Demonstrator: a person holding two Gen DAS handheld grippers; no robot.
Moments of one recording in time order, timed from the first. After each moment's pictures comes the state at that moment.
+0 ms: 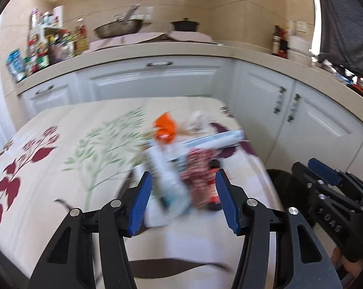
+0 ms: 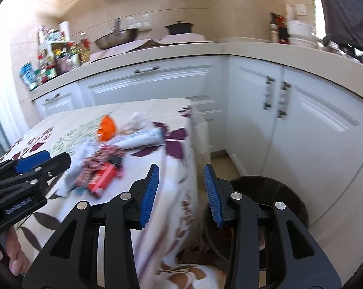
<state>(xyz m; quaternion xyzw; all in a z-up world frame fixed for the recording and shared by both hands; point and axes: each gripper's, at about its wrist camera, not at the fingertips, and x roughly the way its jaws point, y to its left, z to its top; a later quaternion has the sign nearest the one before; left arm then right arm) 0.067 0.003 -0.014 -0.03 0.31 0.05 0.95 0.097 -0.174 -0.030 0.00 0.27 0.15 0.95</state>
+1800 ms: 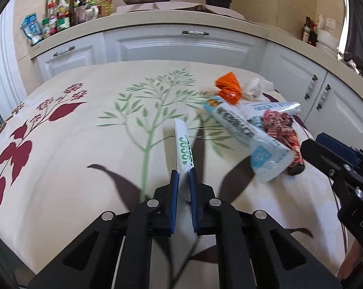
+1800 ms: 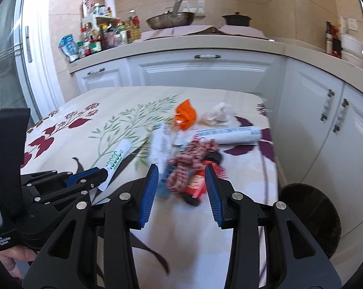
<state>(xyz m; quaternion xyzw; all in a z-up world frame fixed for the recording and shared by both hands) 0.058 0.086 -0.053 -0.06 0.38 0.08 0.92 0.086 -0.068 -0.034 -0.05 0.30 0.26 0.91</state>
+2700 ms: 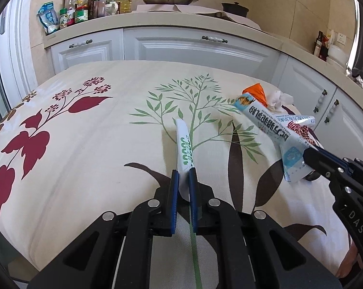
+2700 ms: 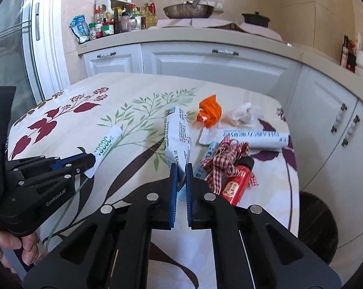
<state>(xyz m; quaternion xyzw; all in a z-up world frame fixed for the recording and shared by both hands) 0.043 0.122 -0.052 -0.09 0.36 0.10 0.92 0.081 -0.035 -0.036 -0.10 0.30 0.27 0.91</state>
